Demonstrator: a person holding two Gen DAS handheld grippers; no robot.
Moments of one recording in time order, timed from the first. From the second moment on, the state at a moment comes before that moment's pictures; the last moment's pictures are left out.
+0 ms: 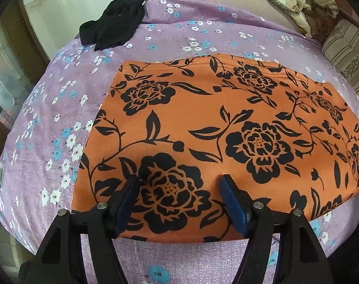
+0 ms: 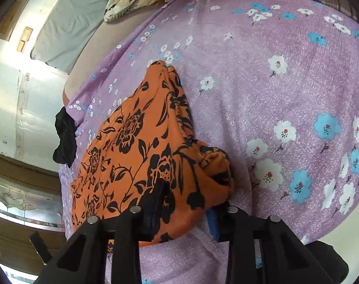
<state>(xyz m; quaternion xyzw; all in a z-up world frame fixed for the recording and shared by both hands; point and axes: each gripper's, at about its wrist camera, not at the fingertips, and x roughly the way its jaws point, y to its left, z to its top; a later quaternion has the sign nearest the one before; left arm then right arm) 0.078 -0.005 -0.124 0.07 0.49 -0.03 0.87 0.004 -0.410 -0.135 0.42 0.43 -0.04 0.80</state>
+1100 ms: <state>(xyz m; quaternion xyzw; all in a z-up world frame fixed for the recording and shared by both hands) 0.080 -0.034 -0.129 0.10 0.48 -0.08 0.87 0.026 -0.401 -0.131 0.40 0.43 -0.02 0.81</state>
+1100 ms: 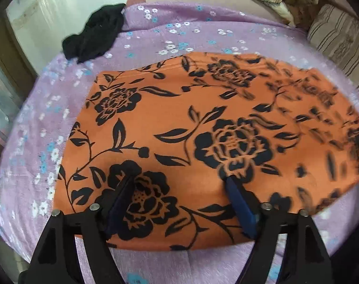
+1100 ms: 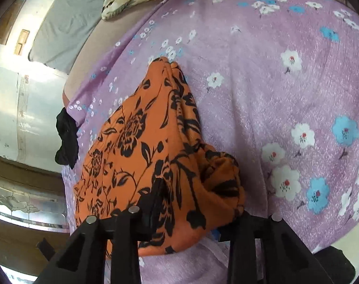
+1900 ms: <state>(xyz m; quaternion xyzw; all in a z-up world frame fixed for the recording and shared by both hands) 0.057 0.198 -0.111 -0.19 0.41 0.09 0.89 0.103 -0.050 -0.063 0.06 0.46 0.20 0.86</state>
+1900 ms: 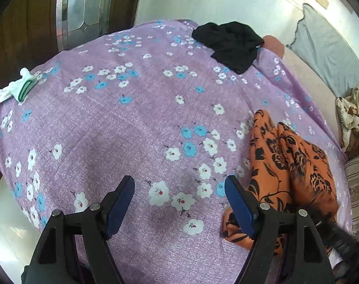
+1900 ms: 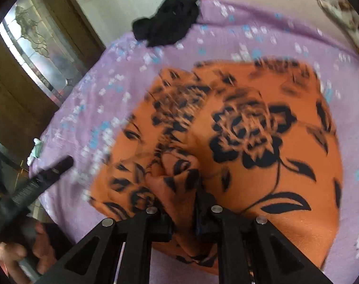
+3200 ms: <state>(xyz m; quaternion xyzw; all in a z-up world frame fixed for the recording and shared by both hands) 0.073 0.089 -0.092 -0.21 0.47 -0.16 0.84 0.080 -0.167 -0.049 0.23 0.40 0.23 0.86</state>
